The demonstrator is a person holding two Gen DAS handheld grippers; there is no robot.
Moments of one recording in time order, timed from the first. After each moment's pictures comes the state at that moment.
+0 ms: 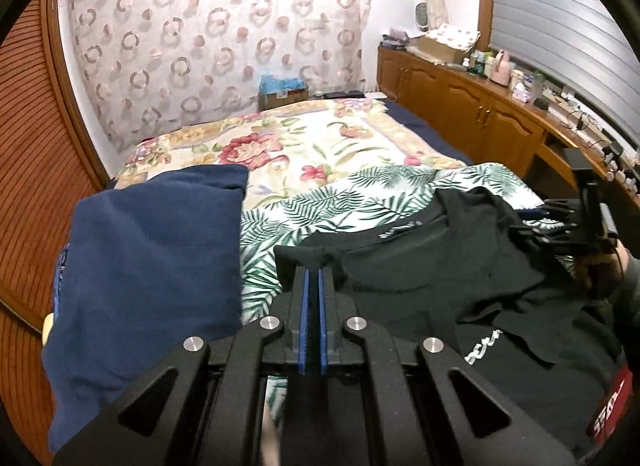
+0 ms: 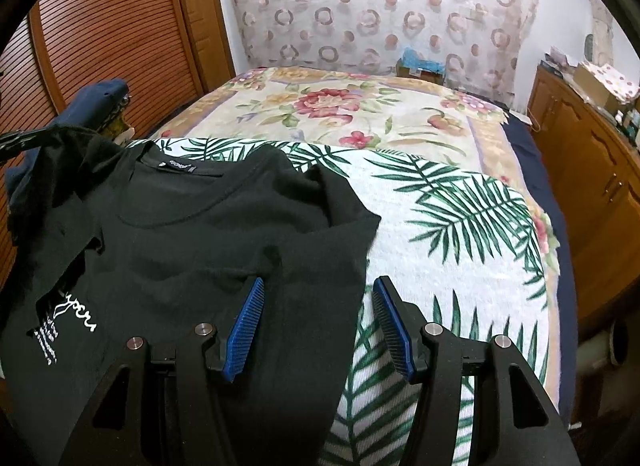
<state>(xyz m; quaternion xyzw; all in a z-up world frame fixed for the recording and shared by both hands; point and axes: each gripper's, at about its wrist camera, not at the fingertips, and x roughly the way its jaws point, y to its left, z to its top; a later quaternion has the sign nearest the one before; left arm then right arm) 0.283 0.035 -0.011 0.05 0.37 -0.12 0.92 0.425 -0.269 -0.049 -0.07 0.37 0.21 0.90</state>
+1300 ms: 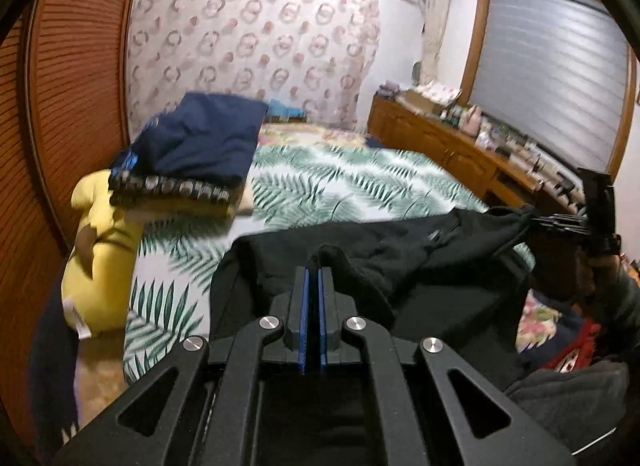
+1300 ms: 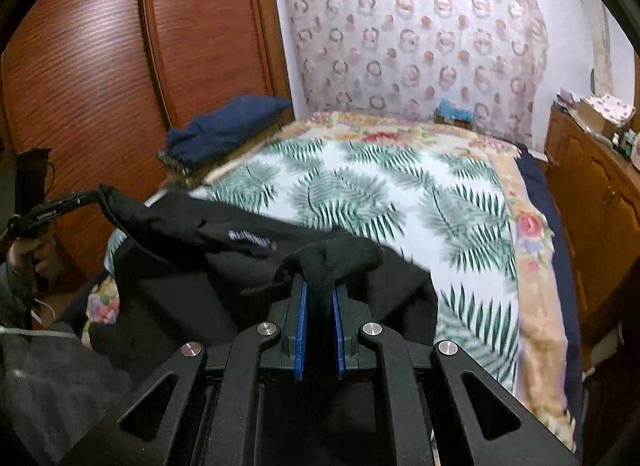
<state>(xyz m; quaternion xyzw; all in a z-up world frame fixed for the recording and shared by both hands) -0.024 0.067 -0.046 -0.05 0.31 -0.12 0.94 0.071 -0.343 -0.008 -0.06 0.29 0.27 0.92</state>
